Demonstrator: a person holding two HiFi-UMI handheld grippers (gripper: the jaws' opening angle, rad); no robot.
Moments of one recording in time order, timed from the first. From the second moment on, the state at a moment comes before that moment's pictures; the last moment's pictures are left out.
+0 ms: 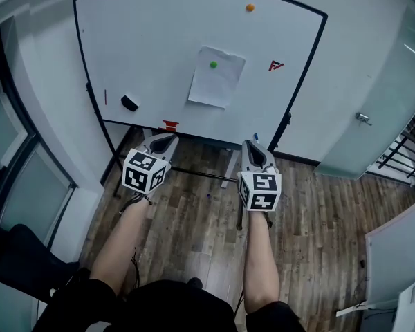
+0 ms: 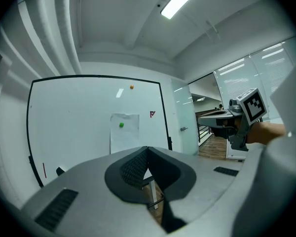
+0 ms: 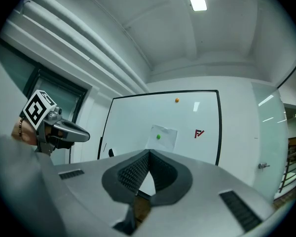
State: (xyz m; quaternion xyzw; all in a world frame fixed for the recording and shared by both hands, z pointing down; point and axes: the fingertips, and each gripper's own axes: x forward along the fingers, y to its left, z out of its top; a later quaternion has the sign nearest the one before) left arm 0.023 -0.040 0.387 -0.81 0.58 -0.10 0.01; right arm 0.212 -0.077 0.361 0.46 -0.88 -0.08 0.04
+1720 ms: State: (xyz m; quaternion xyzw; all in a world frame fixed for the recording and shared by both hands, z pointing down) left arm -0.107 -0.387 0.449 -0.88 0.46 -0.11 -0.02; right arm 0.042 -0.386 0.382 0.54 -0.84 -0.06 0.04
